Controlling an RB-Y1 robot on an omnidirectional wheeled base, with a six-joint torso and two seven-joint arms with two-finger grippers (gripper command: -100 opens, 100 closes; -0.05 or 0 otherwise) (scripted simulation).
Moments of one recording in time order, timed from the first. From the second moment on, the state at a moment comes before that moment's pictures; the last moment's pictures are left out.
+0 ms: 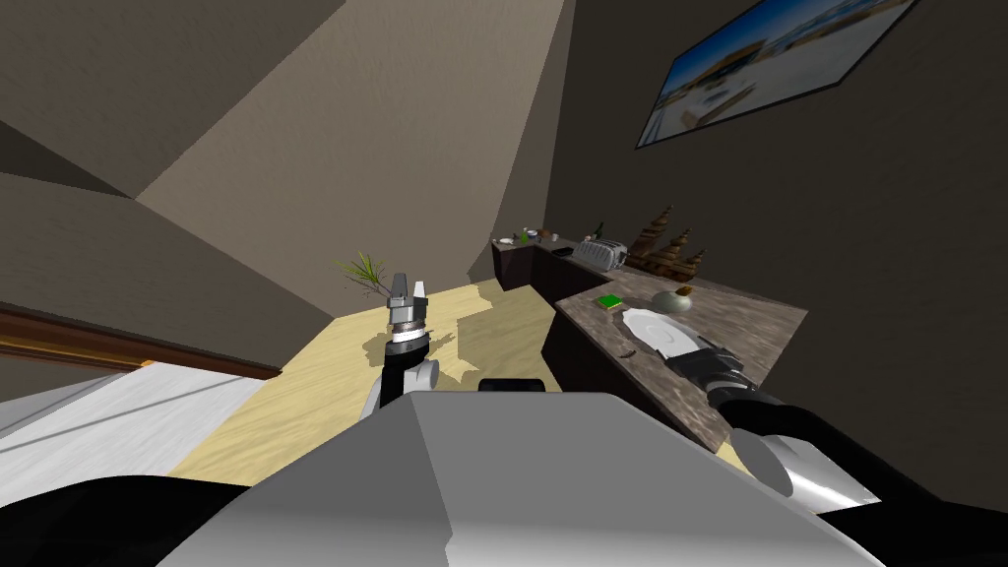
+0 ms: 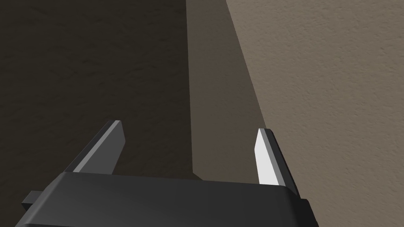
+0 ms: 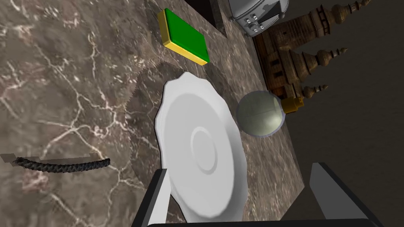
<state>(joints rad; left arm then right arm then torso) 0.49 -0.03 0.05 -2.27 -0.12 -0.52 -0.04 0.81 -0.41 -0.53 -2.09 -0.52 0.27 -0.67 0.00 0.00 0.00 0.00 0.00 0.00</state>
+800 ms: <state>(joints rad) 0.49 -0.03 0.05 -2.27 -0.12 -0.52 -0.04 0.87 -0.47 -0.64 -2.04 -0.65 0.50 -0.86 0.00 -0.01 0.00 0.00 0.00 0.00</state>
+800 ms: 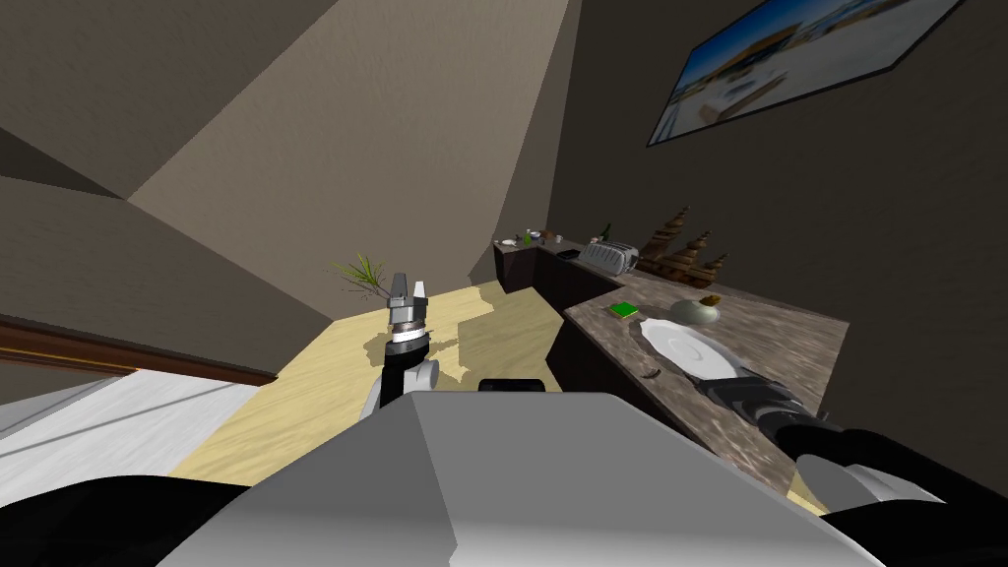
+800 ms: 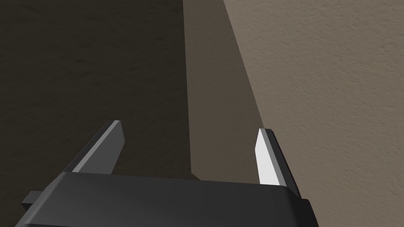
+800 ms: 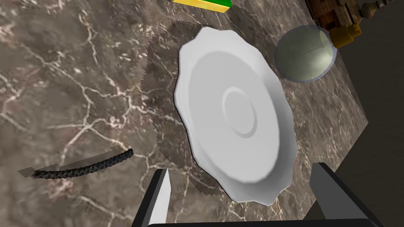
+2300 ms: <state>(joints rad) 0.49 -0.03 0.05 -2.27 -0.12 -0.52 -0.04 0.97 -0.55 -0.79 -1.92 -0.90 0.92 -1.27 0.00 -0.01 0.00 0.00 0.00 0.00</state>
